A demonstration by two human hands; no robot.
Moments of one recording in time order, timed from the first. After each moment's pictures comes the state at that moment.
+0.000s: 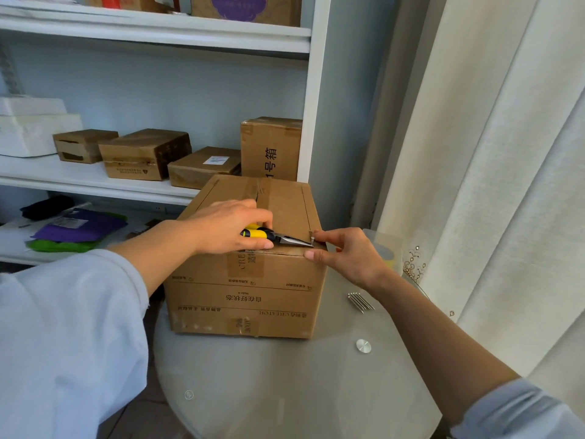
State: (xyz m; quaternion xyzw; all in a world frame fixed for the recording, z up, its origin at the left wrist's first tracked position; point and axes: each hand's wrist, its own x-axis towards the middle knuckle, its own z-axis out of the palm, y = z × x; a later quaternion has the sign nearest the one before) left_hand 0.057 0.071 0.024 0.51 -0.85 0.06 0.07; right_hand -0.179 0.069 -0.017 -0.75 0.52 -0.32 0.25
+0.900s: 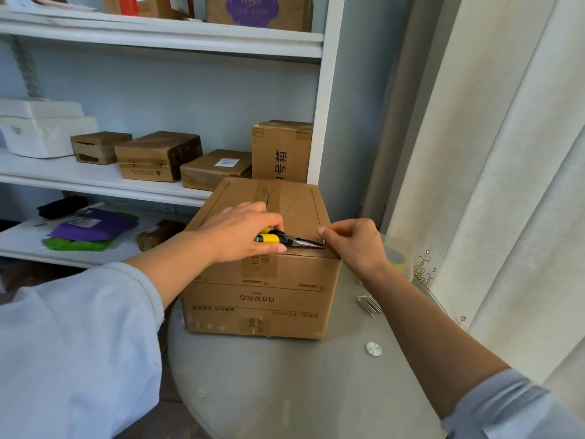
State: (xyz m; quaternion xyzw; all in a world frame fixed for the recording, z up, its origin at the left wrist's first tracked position) left_hand 0.054 0.088 0.021 0.54 -0.83 0.06 0.10; right_hand -0.156 0.067 -0.009 -0.66 0.55 -0.45 0.24
